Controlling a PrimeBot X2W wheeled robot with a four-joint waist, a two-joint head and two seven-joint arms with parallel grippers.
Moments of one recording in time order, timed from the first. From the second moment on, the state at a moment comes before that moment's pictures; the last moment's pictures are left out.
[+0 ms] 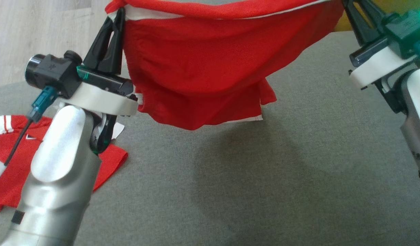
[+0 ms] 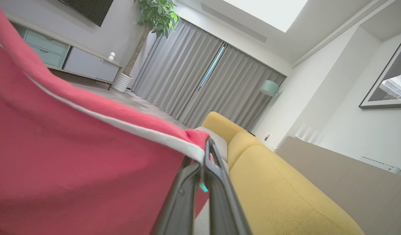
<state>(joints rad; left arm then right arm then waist) -0.68 0.22 -0.35 0.35 -0.36 -0.13 -0.20 -0.77 -0.46 0.46 0.31 0.11 0.13 -0.09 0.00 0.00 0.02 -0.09</state>
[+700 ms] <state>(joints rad) -0.39 0.34 -0.34 -0.16 -0.39 -0.04 -0.04 -0.48 -0.55 0.27 -0.14 0.17 0.13 0.06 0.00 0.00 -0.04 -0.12</state>
